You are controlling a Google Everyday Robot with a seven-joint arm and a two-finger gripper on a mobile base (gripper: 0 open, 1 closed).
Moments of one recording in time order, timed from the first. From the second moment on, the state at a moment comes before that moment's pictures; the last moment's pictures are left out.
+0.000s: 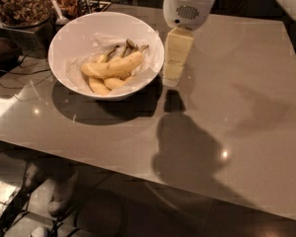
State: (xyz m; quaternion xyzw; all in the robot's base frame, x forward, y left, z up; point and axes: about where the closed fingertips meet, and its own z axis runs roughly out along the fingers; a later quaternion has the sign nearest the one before) arm 0.556 -0.073 0.973 -0.64 0.76 -0.04 0.13
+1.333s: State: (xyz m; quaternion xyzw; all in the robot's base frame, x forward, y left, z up) arm 0.622 0.052 0.932 -0.73 0.68 0.00 0.10
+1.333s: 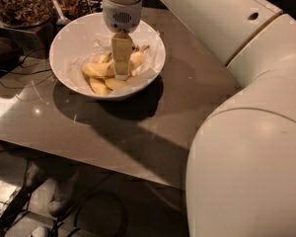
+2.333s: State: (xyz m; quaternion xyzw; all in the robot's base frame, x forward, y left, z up) arm 0.634 0.079 0.889 -0.75 0.66 0.00 0.05
